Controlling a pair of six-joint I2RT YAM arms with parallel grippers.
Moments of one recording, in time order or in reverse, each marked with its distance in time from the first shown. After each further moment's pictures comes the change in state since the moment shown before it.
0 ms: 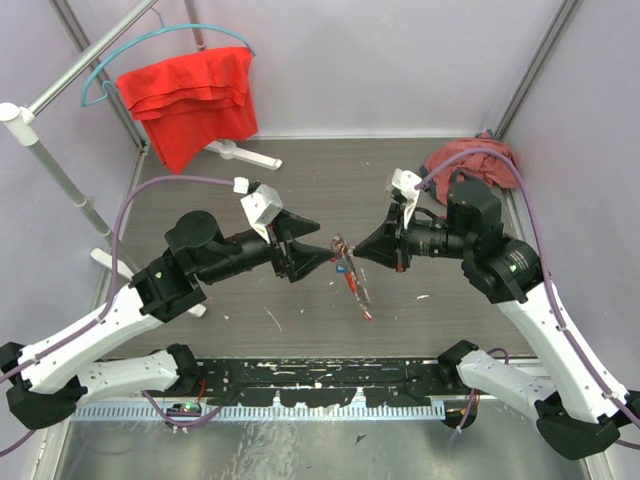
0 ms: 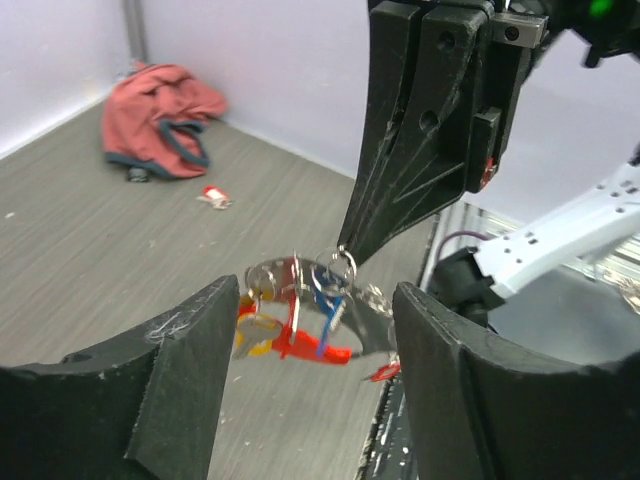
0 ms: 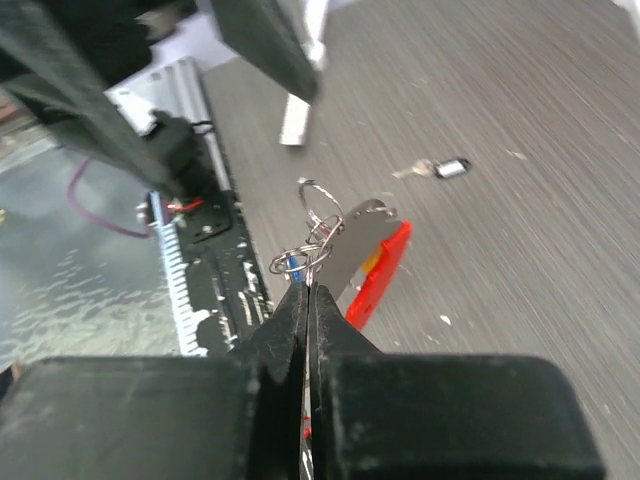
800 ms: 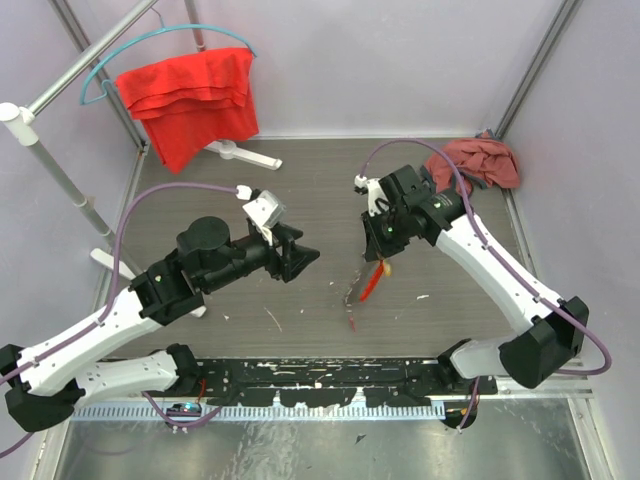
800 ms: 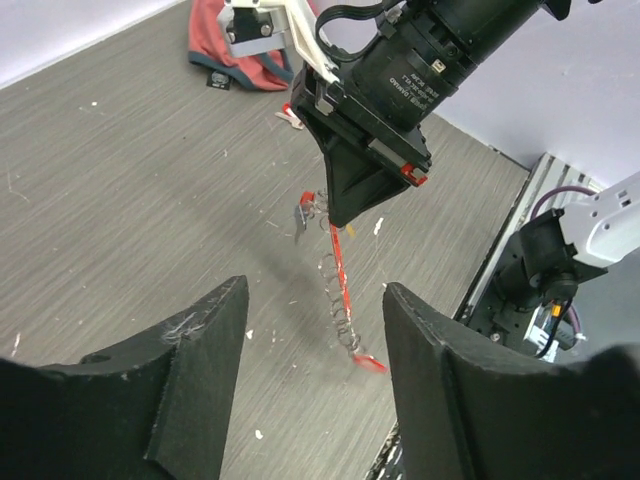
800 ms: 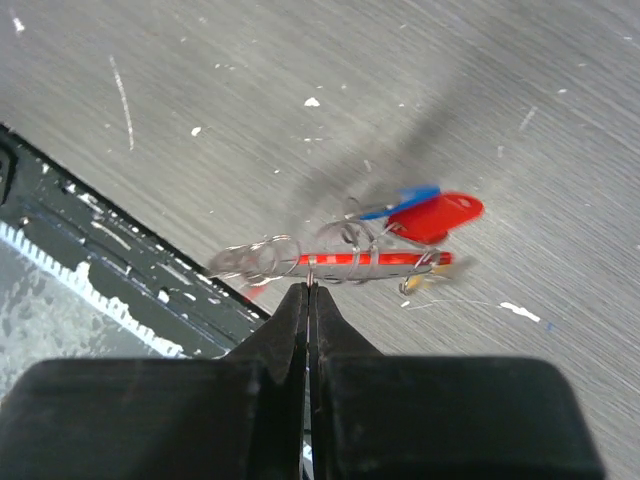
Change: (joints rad) left arm 0.000 -0.040 -0.052 -0.171 -0.229 0.009; right arm 0.005 0.434 0.116 -0.418 0.545 0.105
